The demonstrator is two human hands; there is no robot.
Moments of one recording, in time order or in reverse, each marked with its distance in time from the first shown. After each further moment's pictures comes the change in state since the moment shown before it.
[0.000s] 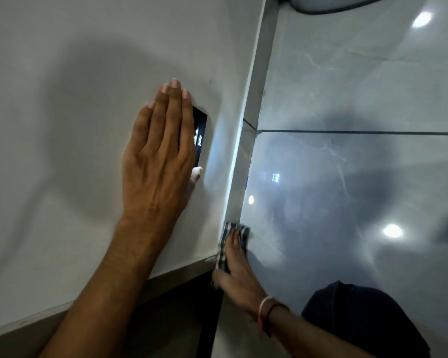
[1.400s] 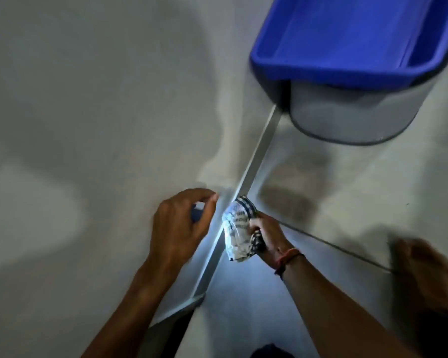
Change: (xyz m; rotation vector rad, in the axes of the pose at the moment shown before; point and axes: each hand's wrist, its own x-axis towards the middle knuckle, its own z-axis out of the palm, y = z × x) left_hand 0.099 -0.032 -0.076 -1.183 0.020 -0.542; right_hand 0.059 -0.221 -0.241 0.742 0.225 0.368
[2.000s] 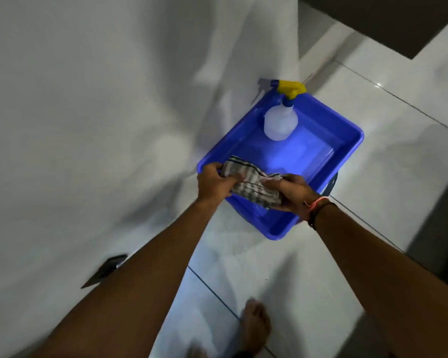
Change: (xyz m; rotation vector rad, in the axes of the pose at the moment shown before) left_hand 0.293 0.195 0.056 -0.819 -0.052 -0.904; right_hand -0.078 -0.463 0.007 -0.774 0.169 -0.034
